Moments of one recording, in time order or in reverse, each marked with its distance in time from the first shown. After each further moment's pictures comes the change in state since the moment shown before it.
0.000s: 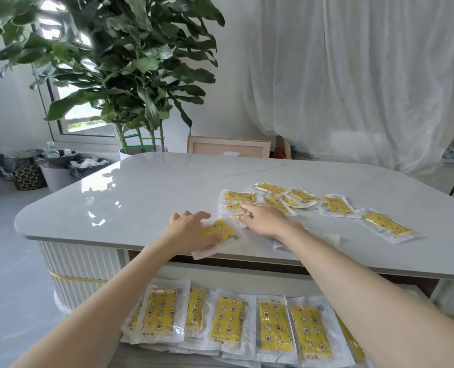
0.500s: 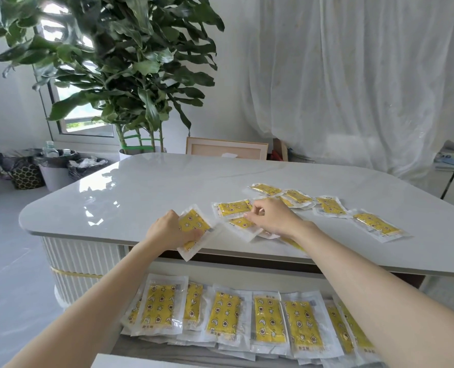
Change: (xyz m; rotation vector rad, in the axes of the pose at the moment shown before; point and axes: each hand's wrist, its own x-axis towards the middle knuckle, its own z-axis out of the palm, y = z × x) left_hand -0.013 -0.021 -0.012 -0.180 0.073 -0.226; right_hand -0.019 0.017 -0.012 0.254 0.163 -0.018
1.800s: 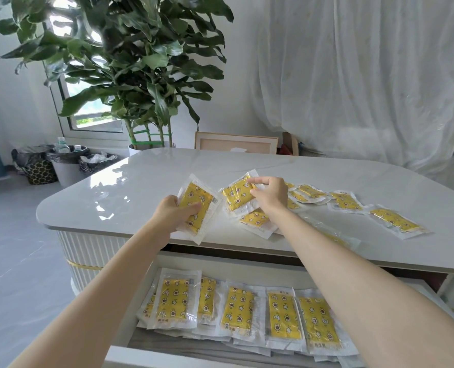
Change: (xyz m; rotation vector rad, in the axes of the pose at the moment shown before) left_hand -0.011 0.003 -0.028 -0.788 0.035 -0.088; right_hand 0.026 -0.048 0.021 0.475 0.426 0.209
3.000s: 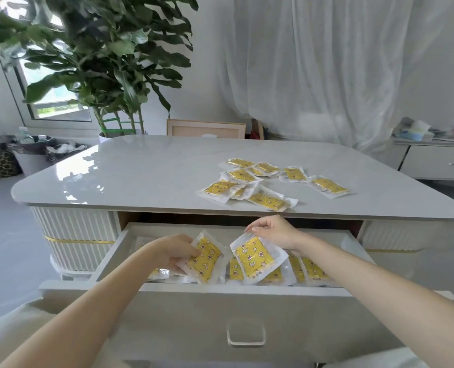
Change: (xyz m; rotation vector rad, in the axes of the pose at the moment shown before) left_hand -0.084 -0.064 0.056 0.347 -0.557 -0.319; right_hand -0.126 0.080 -0.120 -0.143 -0.568 0.114
